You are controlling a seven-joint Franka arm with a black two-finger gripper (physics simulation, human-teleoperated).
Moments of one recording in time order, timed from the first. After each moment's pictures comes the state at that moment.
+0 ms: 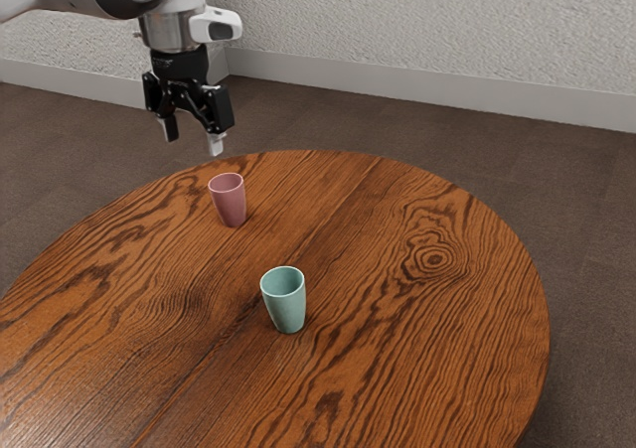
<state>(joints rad) -0.07 0.06 0.01 -1.50 0.02 1.47 0.03</state>
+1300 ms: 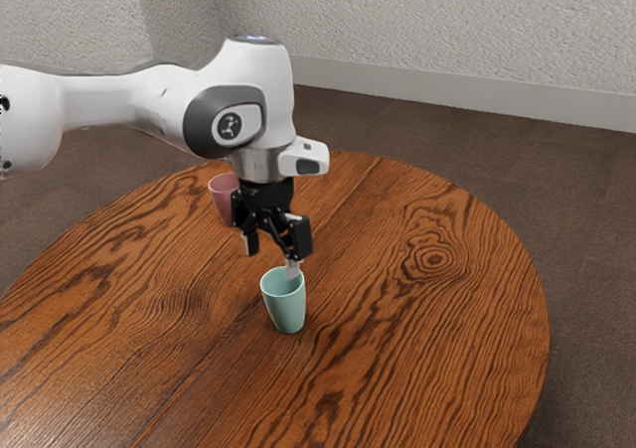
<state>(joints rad) -0.10 0.07 -0.19 -1.88 -0.04 1.81 -0.02</state>
